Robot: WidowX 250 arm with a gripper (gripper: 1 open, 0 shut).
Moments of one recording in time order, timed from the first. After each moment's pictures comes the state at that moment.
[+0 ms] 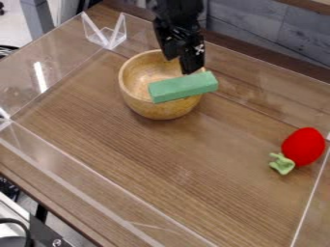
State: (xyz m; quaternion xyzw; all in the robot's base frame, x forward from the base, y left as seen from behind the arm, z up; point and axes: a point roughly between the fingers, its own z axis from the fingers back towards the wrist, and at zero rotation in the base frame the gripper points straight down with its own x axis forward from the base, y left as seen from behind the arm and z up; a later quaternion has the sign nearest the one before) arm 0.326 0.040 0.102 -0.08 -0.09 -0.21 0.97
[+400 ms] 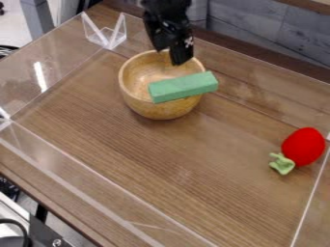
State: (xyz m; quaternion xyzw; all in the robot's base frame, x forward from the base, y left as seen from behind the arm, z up) arm 0.337 0.056 0.108 -0.05 -0.10 -0.20 0.97
